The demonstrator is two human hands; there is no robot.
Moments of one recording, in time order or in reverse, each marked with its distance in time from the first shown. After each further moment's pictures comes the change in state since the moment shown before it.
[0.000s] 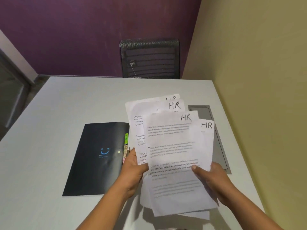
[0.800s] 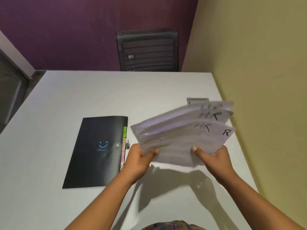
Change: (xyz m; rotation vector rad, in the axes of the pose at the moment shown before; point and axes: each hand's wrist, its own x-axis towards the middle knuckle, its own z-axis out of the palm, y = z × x) left_hand -0.001 0.009 0.019 0.481 0.030 0.231; right_hand 0.015 -0.004 -0.009 -0.097 0.160 -0.376
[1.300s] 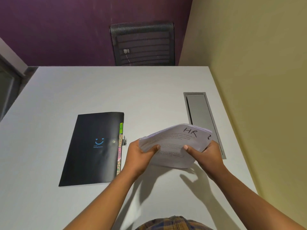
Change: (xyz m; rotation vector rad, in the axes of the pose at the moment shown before) left_hand 0.005 -0.015 0.016 -0.038 0.102 -0.003; right_hand -0.001 0.015 0.007 0.098 -0.078 0.005
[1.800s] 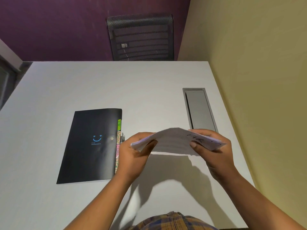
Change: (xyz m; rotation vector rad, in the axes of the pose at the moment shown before) left_hand -0.014 0.019 -0.007 0.085 0.071 0.233; right_hand -0.016 -0.038 0.000 0.115 -0.017 -0.191
